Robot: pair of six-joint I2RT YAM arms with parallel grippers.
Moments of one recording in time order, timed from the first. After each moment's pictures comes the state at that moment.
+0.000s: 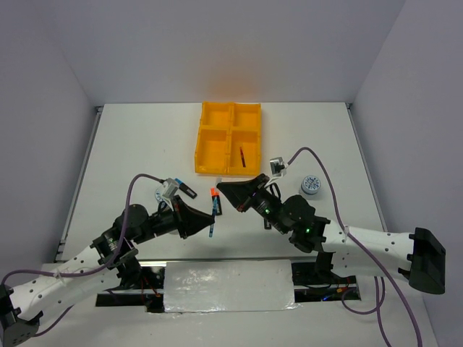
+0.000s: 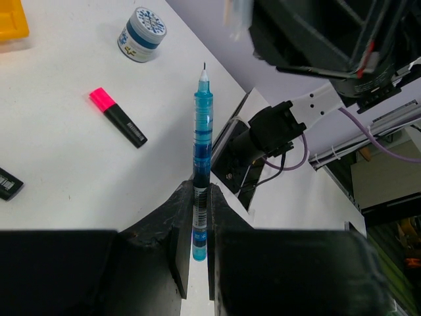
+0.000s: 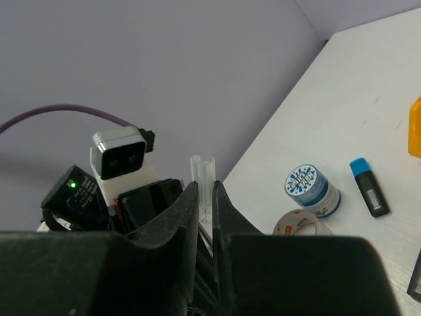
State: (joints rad) left arm -0.88 0.50 0.37 0.09 0.24 -0.69; right arm 1.15 0.94 0.53 0.64 0.33 0.75
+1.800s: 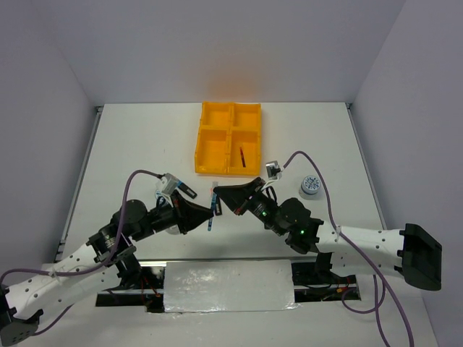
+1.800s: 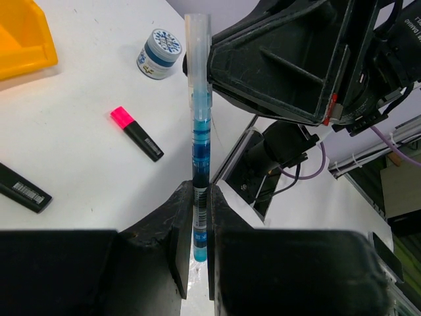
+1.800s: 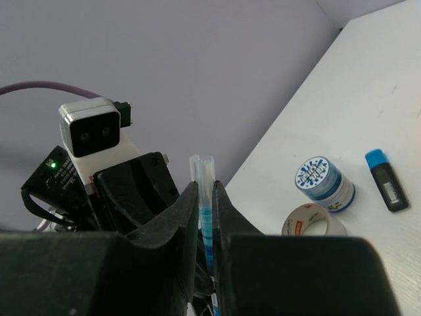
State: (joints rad) left arm -0.88 0.52 0.45 0.03 0.18 -0.62; right arm 1.16 0.99 0.47 0.75 0.30 0.79
